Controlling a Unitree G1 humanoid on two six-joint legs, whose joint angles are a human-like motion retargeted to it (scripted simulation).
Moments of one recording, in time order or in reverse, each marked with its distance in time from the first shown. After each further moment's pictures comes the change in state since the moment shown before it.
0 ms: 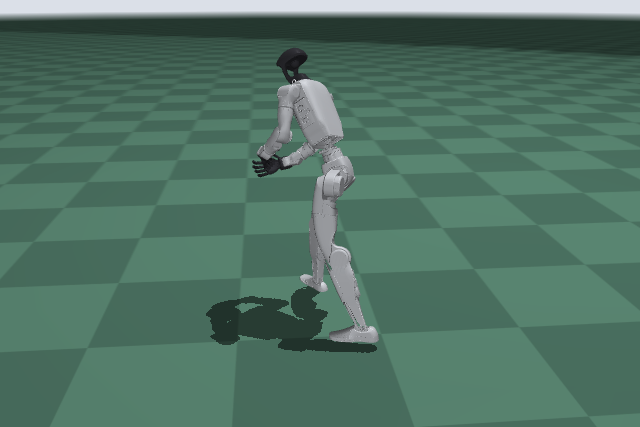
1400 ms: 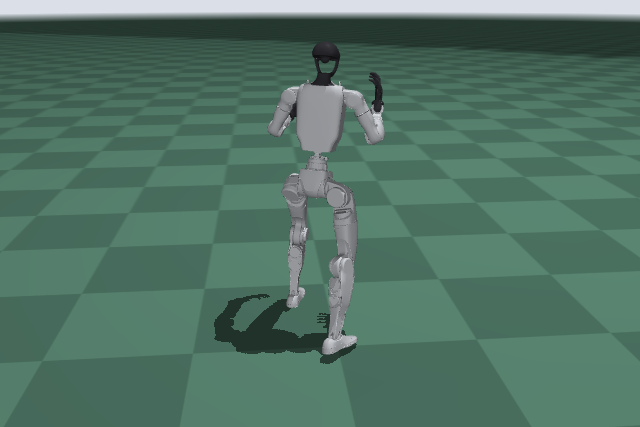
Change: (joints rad) left arm 0.182 0.253 0.449 -0.326 -1.192 0.349 -0.278; right arm 0.367 -0.498 -0.260 -1.157 0.486 -0.403 -0.551; waist 0.397 -0.170 -0.218; left_leg -0.479 0.064 -0.032 0.338 0.237 0.148; right_leg 0.915 0.326 0.158 -0.193 -0.330 0.111
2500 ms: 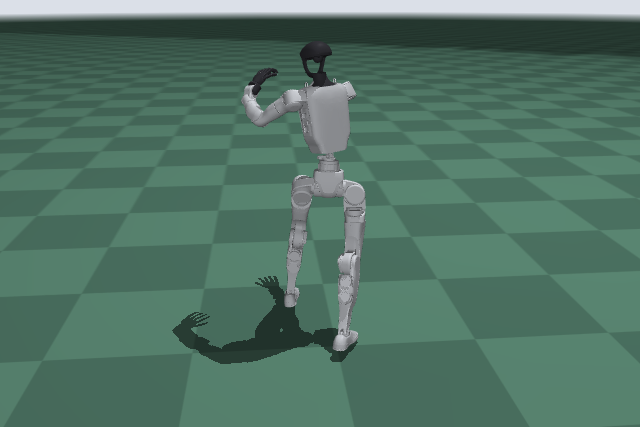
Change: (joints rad) left arm -0.709 0.186 -0.222 0.254 0.869 -0.564 0.446; right arm -1.083 0.001 0.107 1.784 -1.403 0.596 -0.141; waist 0.400 -0.126 0.144; left_leg 0.158 -0.145 -0.243 -0.228 0.257 -0.148; right_leg 0.295 0.170 -0.146 -0.118 -0.021 0.061
